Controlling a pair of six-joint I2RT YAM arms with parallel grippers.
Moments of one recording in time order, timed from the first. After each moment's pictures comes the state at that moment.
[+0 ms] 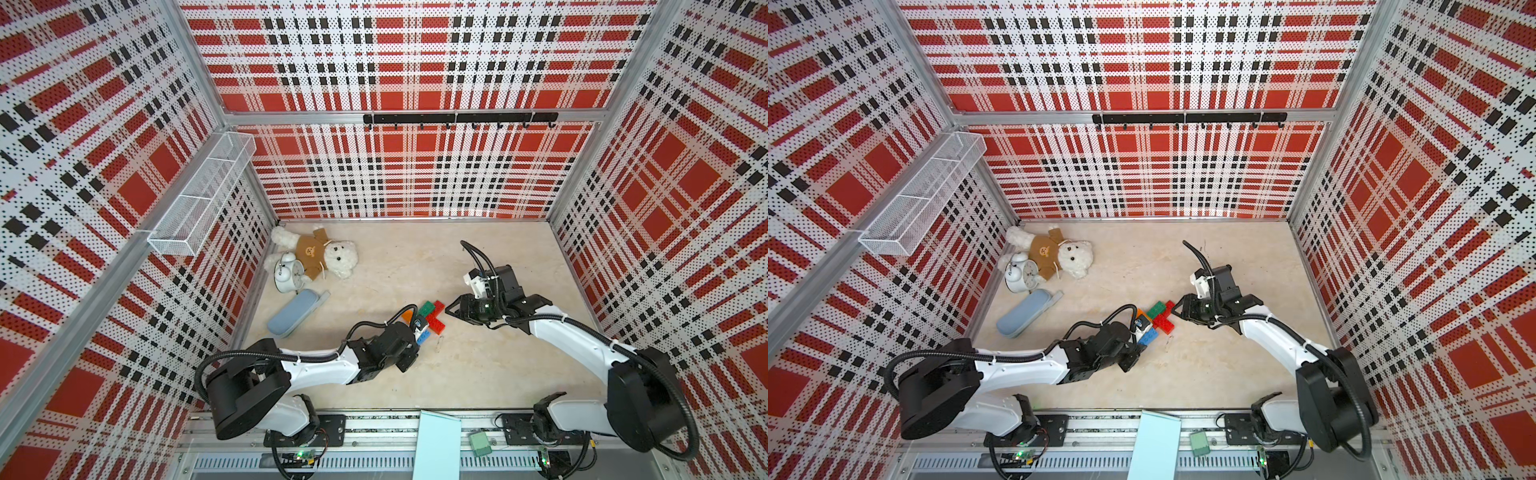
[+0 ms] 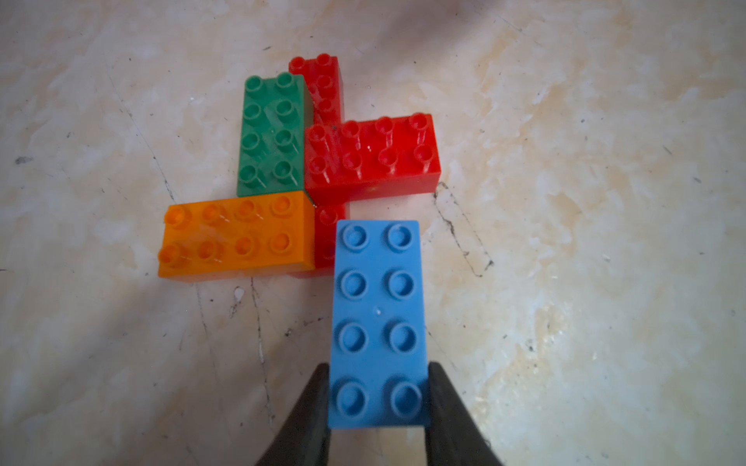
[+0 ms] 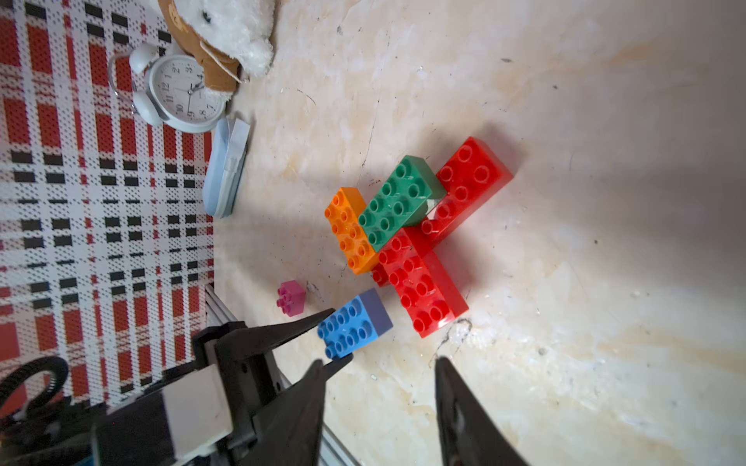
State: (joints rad) left arm -1.00 1.41 0.54 0.10 -0.16 -0.06; right arm 0.42 1.36 0.79 -0.32 -0.54 0.61
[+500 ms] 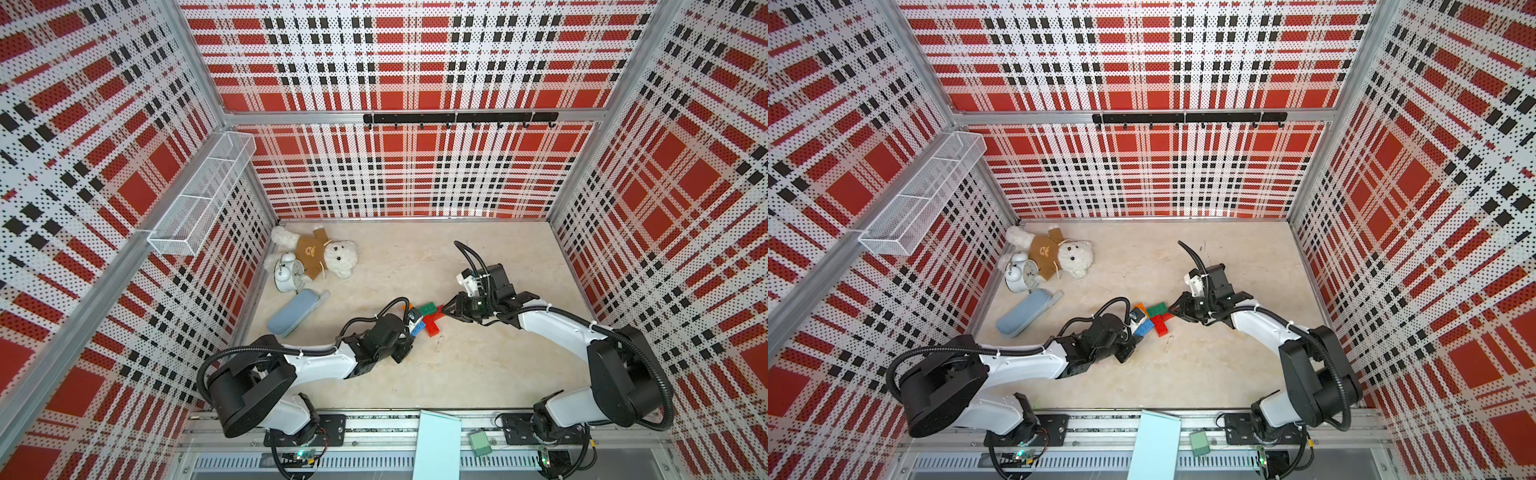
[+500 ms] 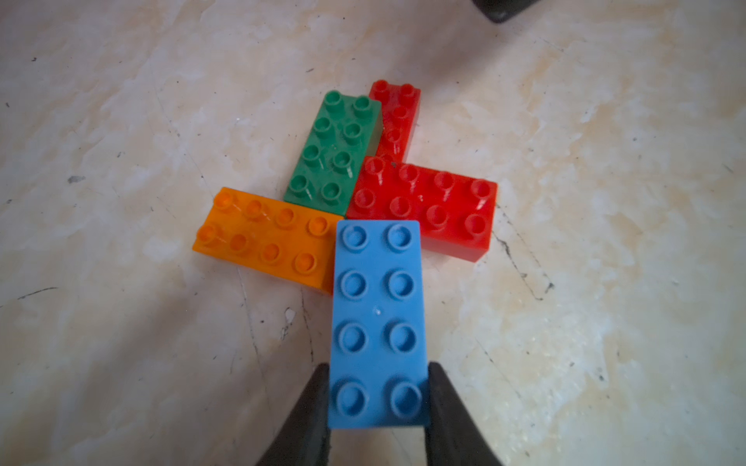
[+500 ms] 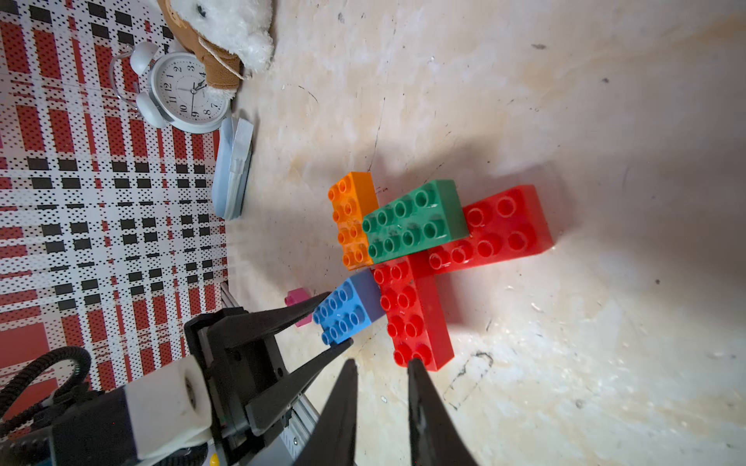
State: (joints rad) left arm -0.90 1.44 0.51 0.21 -0.09 0.02; right arm 0.43 1.46 0.81 -0.22 -0.58 0.65
